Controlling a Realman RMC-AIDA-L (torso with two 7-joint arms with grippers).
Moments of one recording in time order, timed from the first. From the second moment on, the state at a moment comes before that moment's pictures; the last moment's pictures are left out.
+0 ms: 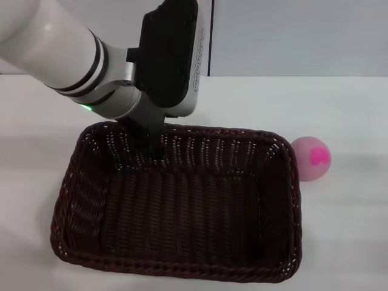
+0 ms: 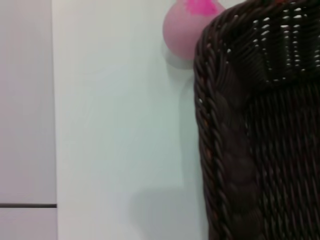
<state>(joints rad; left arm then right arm) -0.63 -2.08 1.66 1.55 2.64 1.50 -1.95 0.25 2.08 -0.39 0.03 -0.98 -1.72 0.63</state>
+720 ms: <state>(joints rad) -0.42 -2.07 1.20 1.57 2.21 1.30 -1.86 0.18 2.02 -0.41 -1.02 -1.80 -1.63 1.76</state>
